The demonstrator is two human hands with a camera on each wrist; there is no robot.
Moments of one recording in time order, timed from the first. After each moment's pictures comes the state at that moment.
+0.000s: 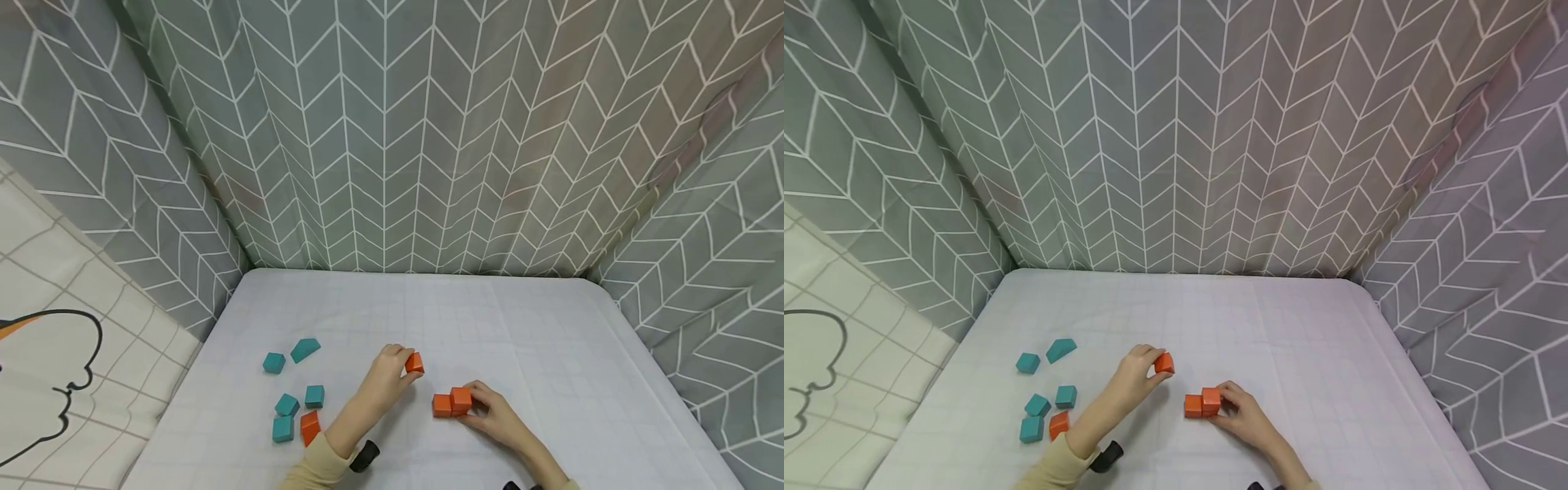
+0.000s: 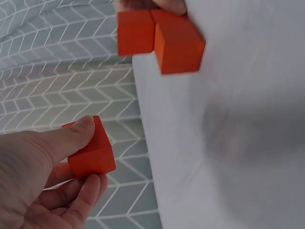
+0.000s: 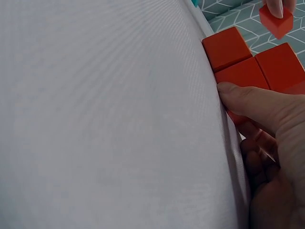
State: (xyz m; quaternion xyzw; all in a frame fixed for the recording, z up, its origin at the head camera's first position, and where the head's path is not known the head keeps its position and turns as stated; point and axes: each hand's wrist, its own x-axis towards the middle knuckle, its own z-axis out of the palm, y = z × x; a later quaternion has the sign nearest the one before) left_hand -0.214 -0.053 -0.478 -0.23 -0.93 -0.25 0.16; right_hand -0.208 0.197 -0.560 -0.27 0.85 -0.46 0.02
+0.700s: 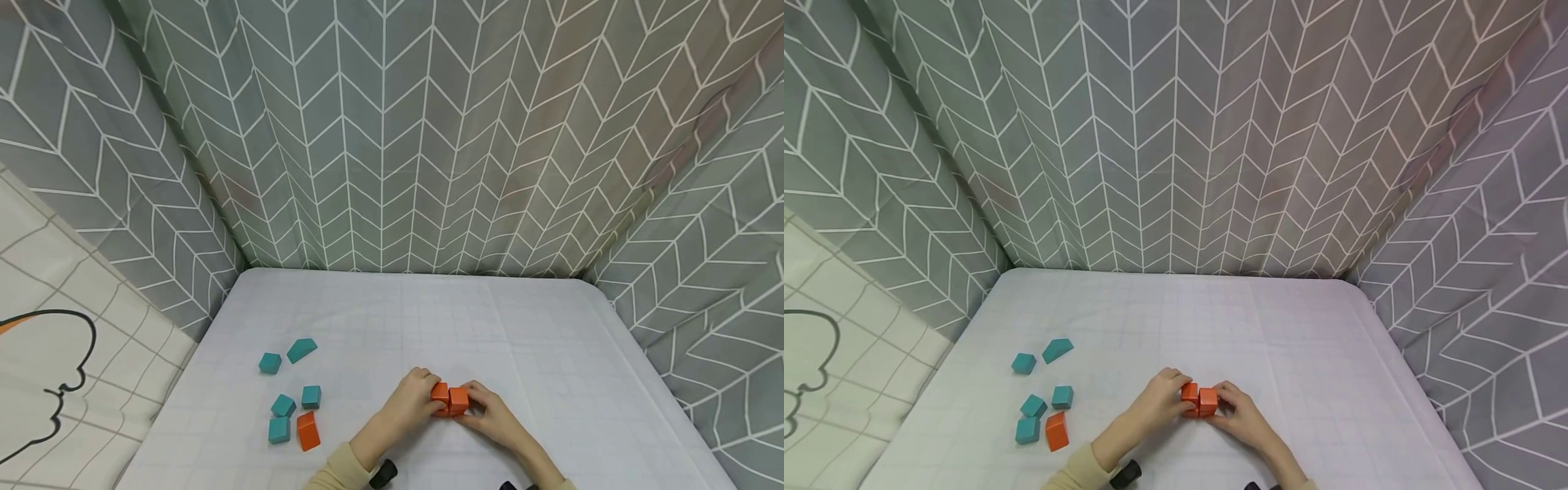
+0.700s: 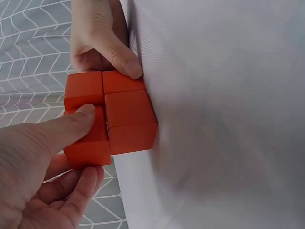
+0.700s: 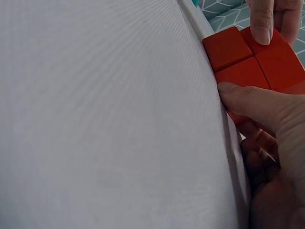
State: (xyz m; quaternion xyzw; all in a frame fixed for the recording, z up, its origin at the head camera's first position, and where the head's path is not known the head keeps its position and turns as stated) left_hand -0.206 -0.011 -0.513 -0.29 -0.92 -0.25 0.10; right_hand -0.209 0.197 -0.563 -0.31 0.83 -0.46 -0.02
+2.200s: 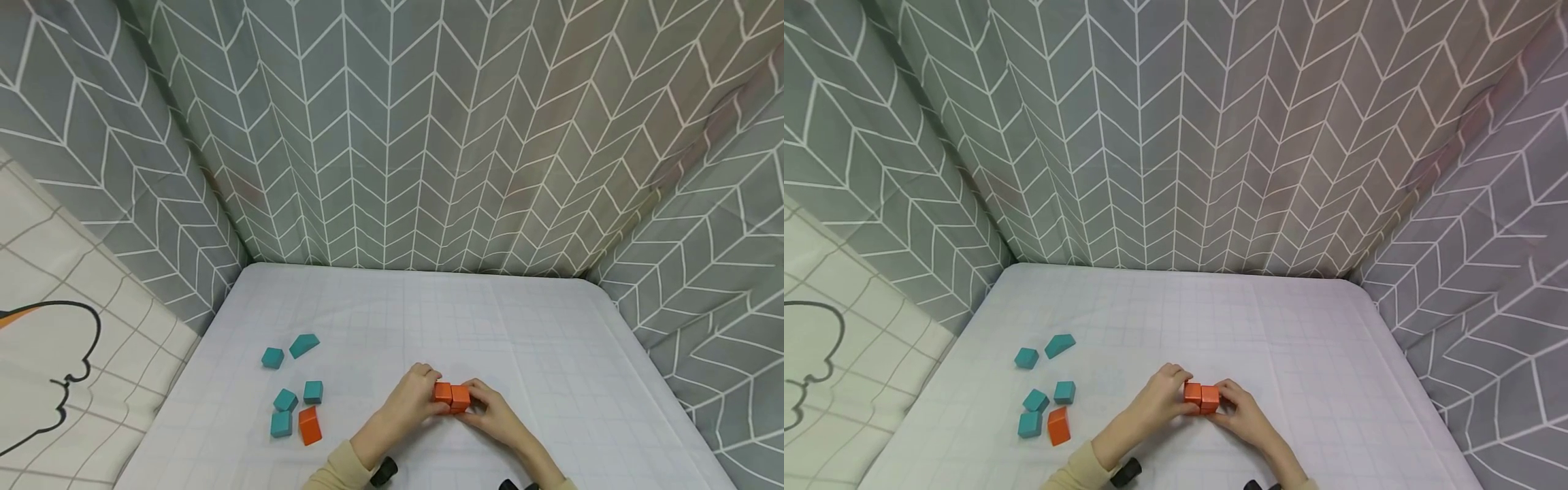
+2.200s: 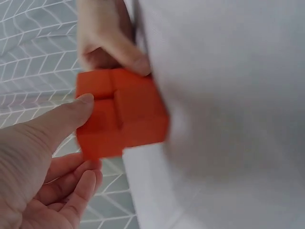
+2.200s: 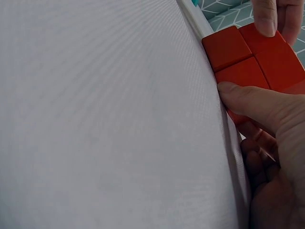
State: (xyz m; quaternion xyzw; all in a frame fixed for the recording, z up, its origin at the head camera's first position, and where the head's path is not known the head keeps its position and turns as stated) left_hand -0.201 -0.014 -0.507 -0.29 -0.92 -0.23 0.13; right_hand -0.207 0.195 -0.560 -0.31 0.83 -0.46 -0.02
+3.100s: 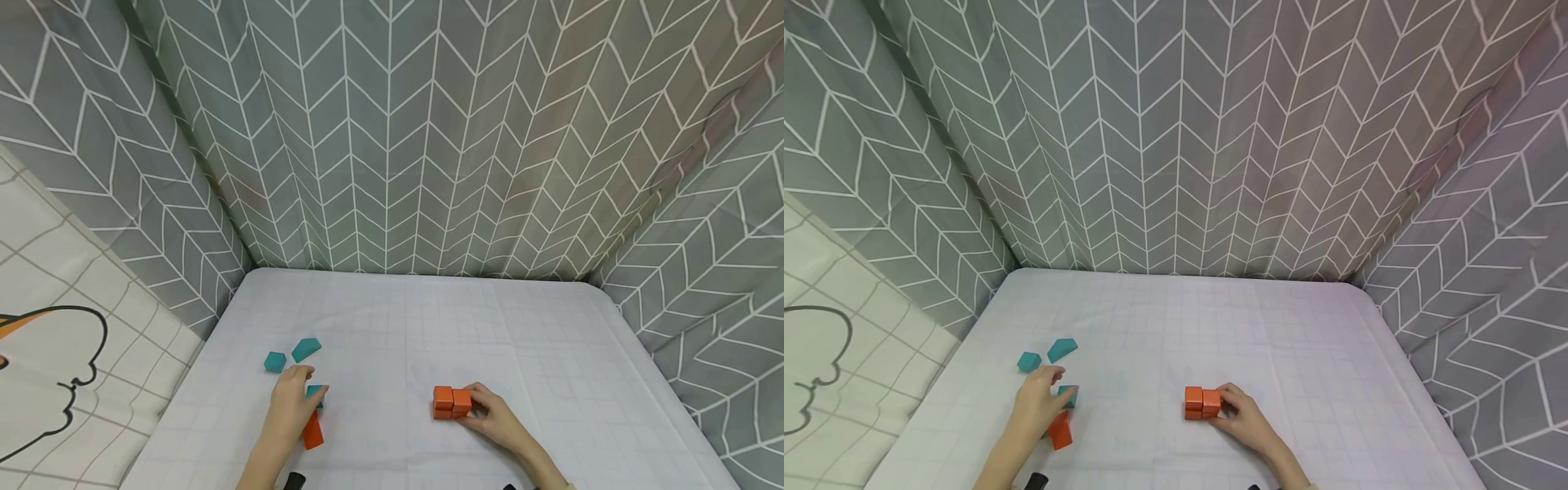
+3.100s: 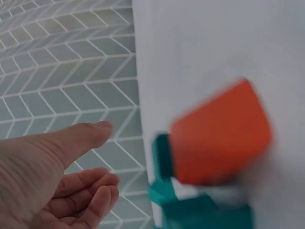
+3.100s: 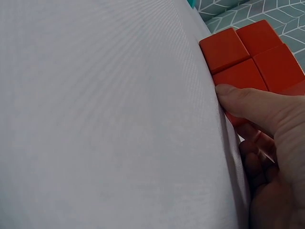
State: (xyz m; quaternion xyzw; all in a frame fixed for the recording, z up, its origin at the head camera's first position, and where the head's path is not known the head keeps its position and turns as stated) left_hand -0.160 -0.174 -0.490 0.01 -0.95 -0.26 0.18; right_hand -0.195 0.186 -0.527 -0.28 0.84 -0.46 0.00
